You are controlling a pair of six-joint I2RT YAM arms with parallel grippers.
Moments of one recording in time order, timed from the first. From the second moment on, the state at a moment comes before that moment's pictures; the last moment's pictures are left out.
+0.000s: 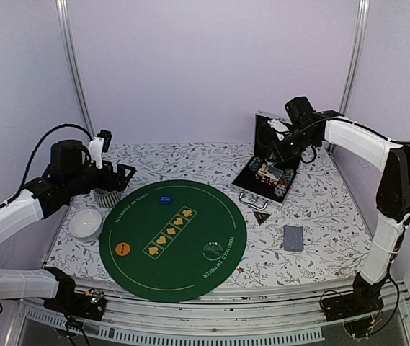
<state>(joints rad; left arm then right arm) -0.39 1.02 0.77 -0.15 0.03 -0.10 0.40 1.87 1.70 -0.76 -0.14 -0.16</state>
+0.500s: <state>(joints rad) -0.85 0.89 0.69 -0.05 0.12 0.27 0.72 1.88 1.63 -0.47 -0.68 0.28</state>
